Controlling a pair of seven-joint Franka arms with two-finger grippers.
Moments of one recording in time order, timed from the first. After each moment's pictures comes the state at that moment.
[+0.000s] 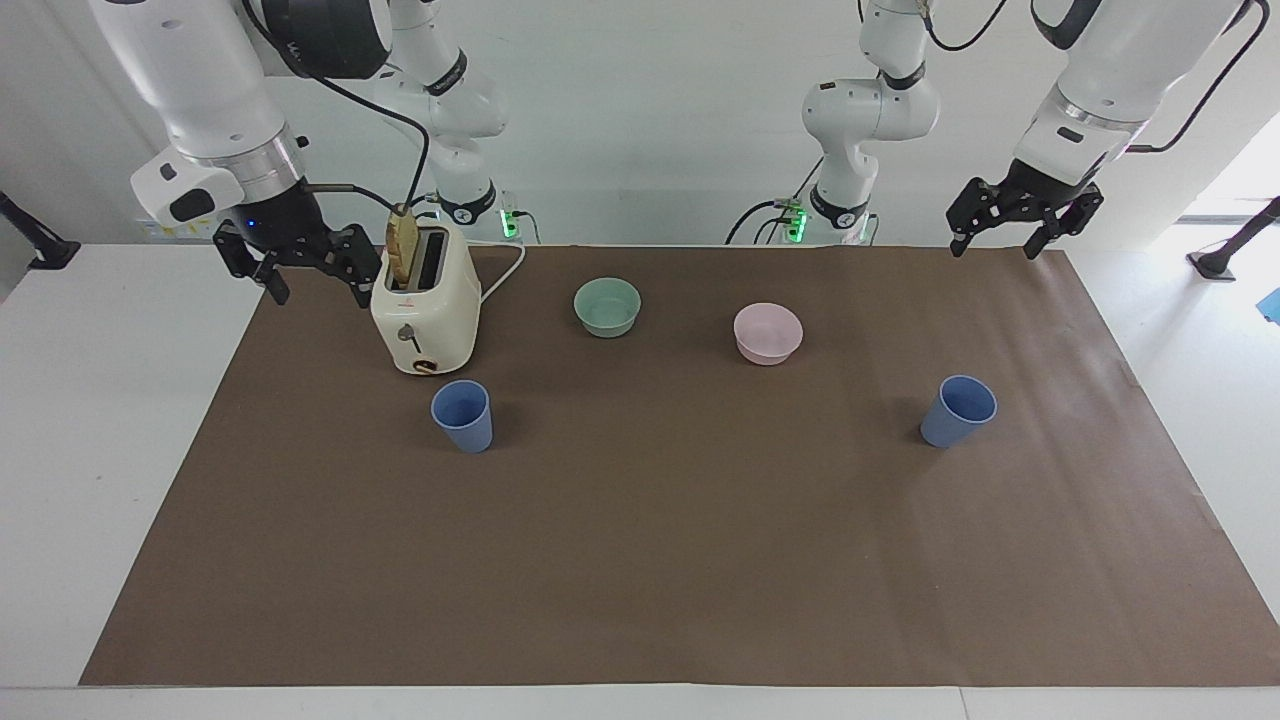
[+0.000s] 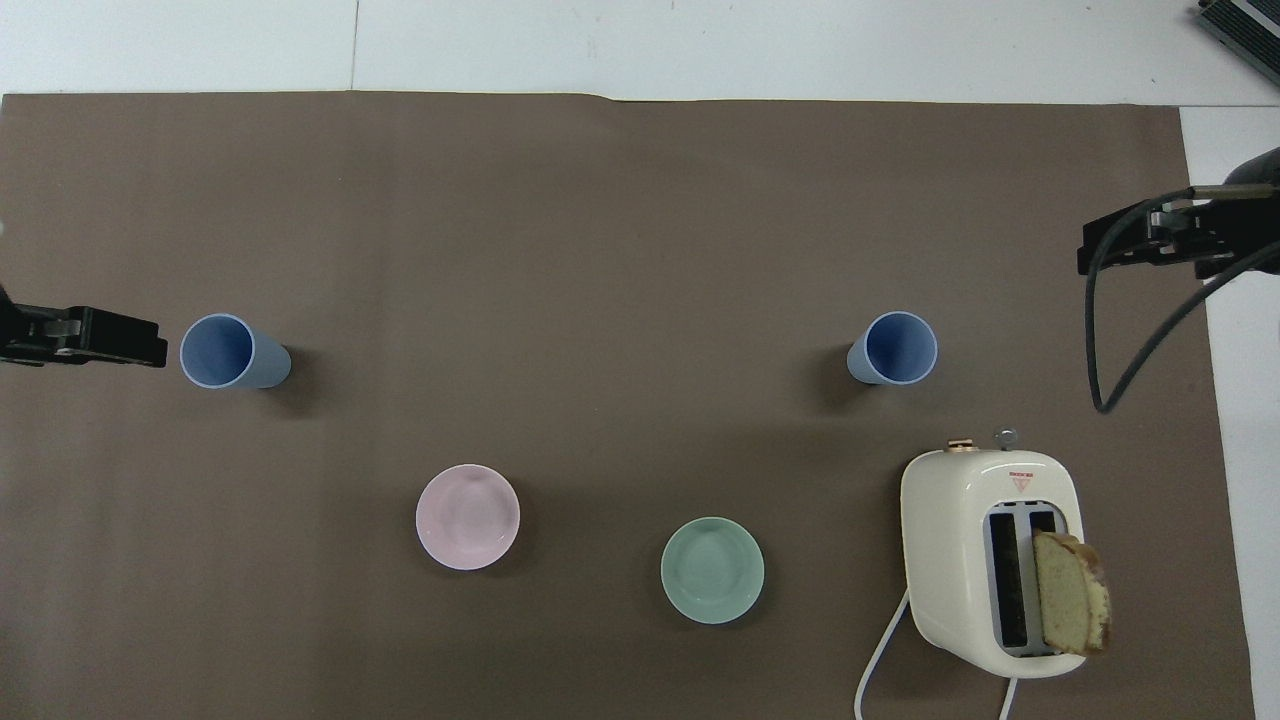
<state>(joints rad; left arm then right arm) -0.07 -0.08 -0.01 -1.65 -0.02 1.60 0.00 -0.18 0.16 0.22 -1.35 -0.06 1.54 0.09</state>
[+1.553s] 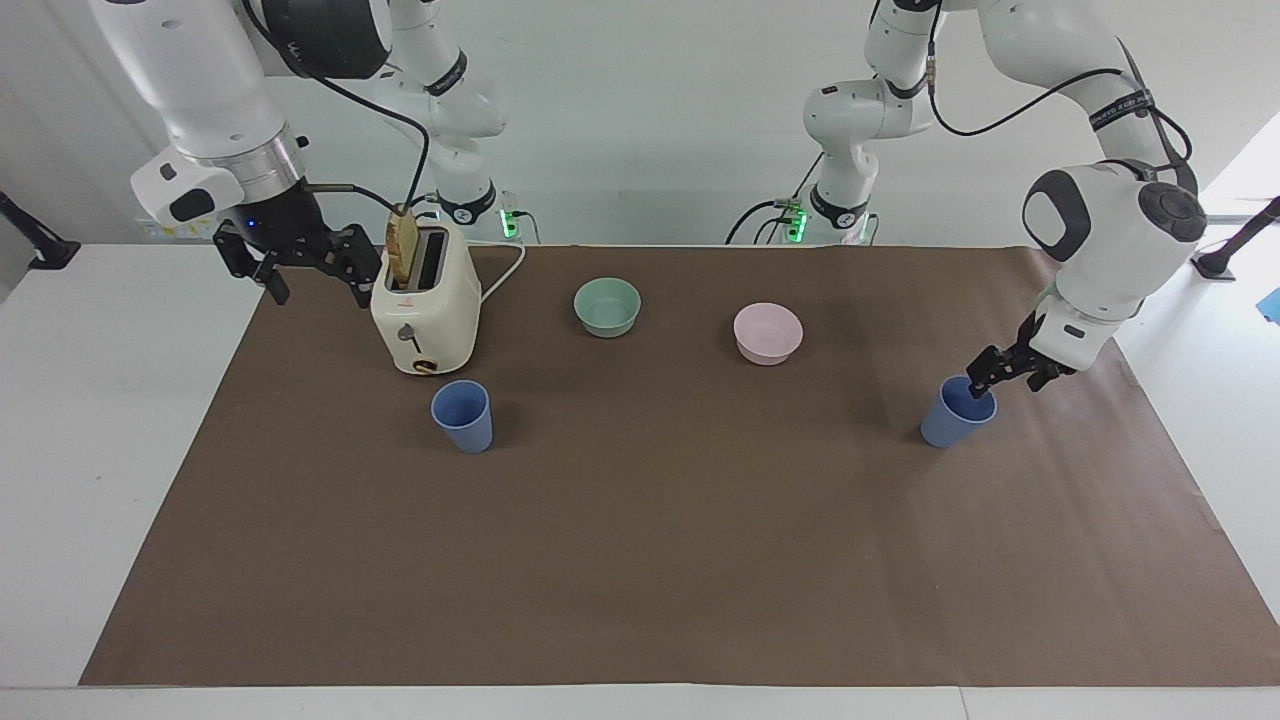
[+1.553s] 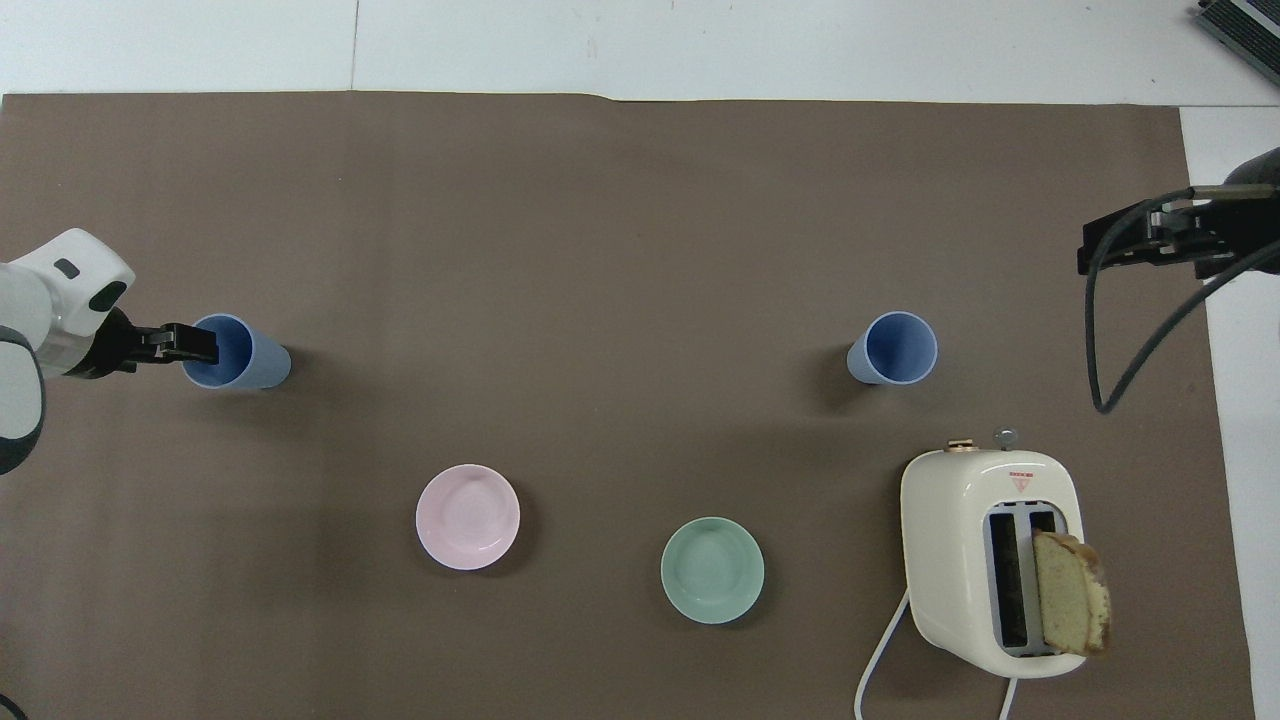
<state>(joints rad) 0.10 0.13 0.00 -2.04 -0.03 2.18 0.09 -0.18 0.16 0.22 -1.35 -0.06 1.54 0.09</state>
